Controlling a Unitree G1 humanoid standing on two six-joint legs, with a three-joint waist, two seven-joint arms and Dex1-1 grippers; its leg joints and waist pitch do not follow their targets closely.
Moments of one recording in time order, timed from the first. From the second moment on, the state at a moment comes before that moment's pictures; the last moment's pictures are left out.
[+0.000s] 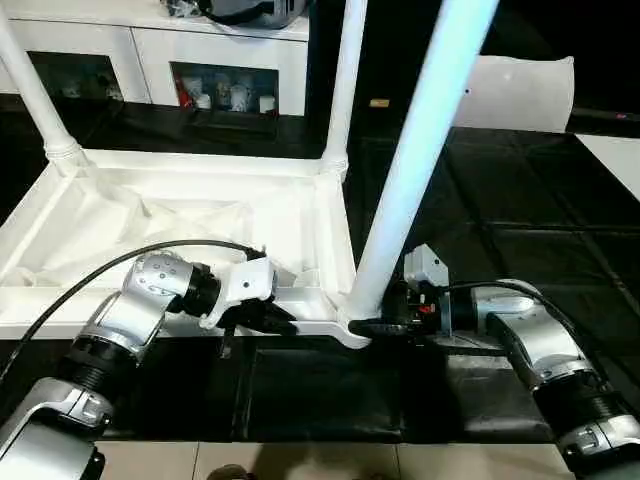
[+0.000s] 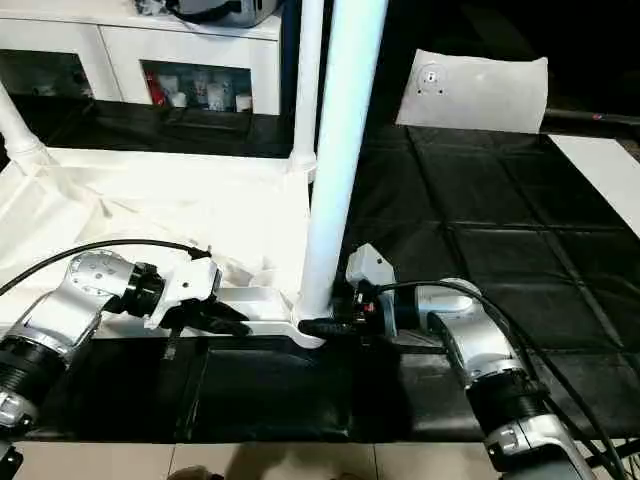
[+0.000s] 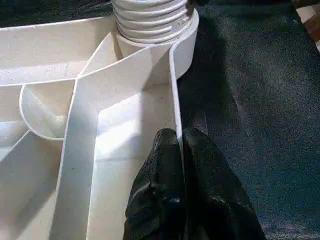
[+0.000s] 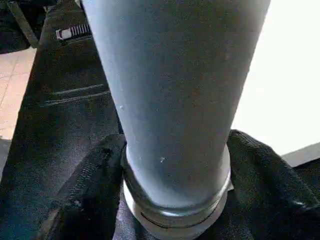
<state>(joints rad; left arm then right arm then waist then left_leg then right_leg) -0.54 0.53 -0.35 0.50 -0.02 -0.07 -1.37 -0.43 -0.40 0.25 0.43 0.22 0.07 1.21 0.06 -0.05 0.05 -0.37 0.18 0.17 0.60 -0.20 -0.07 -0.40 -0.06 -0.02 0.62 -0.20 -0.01</state>
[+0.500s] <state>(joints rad) -0.54 0.40 -0.29 0.50 0.01 0.10 -1.15 -0.32 -0.25 0.11 0.38 0.23 0.17 0.88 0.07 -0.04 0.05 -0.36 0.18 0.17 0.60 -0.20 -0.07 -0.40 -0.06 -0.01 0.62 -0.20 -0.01</state>
